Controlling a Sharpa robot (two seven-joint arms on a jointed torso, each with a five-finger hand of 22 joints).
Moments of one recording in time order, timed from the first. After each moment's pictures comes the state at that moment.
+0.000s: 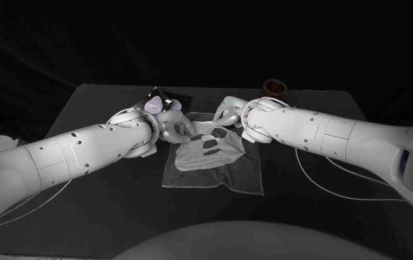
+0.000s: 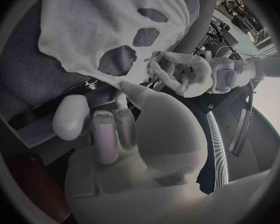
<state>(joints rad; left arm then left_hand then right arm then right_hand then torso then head) 1.13 -0.61 -0.15 1.24 -1.19 -0.04 -0.06 1.42 -0.17 0.62 0.12 0.05 0.79 0.11 0.27 0.19 1.05 0.02 1.12 0.70 1.47 -0.03 1.51 1.31 0.08 1.38 0.06 1.29 1.31 1.13 -0.44 -0.15 1.06 -1.03 -0.22 -0.19 1.24 -0.07 0.52 0.02 0.12 1.03 0.09 0.31 0.36 1.47 0.01 1.47 1.31 1.47 -0.05 1.55 1.31 0.10 1.35 0.06 1.24 1.08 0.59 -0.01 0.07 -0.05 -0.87</state>
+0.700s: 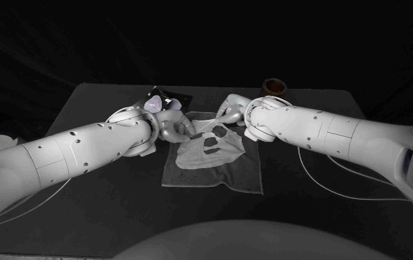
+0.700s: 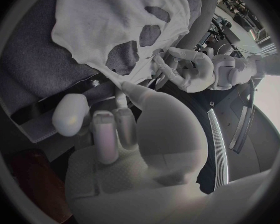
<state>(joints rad) 1.14 -0.61 -0.15 1.24 -1.19 -0.02 -0.07 1.42 -0.18 0.62 0.12 0.05 0.79 0.11 0.27 0.19 1.05 0.02 1.12 0.71 1.47 -0.03 1.51 1.31 0.08 1.38 0.06 1.29 1.31 1.13 -0.46 -0.15 1.06 -1.01 -0.23 -0.18 1.21 -0.08 0.53 0.04 0.12 1.00 0.10 0.30 0.37 1.47 0.01 1.44 1.31 1.47 -0.05 1.54 1.31 0.10 1.33 0.06 1.20 1.05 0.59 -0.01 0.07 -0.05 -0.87</state>
